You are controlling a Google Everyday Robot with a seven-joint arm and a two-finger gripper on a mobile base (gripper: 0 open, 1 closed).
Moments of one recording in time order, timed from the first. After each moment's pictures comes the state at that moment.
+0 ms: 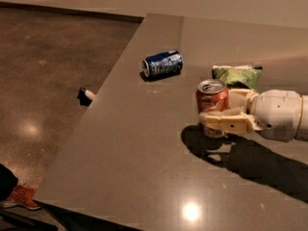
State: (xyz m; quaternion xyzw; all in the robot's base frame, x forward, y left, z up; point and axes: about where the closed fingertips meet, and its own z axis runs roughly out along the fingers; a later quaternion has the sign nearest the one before) arm 0.451 -0.144 0.905 -0.40 0.69 0.31 0.52
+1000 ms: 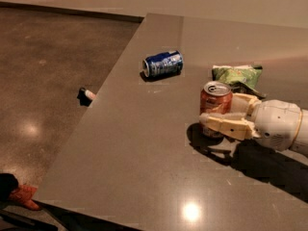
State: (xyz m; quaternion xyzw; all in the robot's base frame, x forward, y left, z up) arm 0.457 -0.155 0.893 -0.36 0.67 0.31 0.58
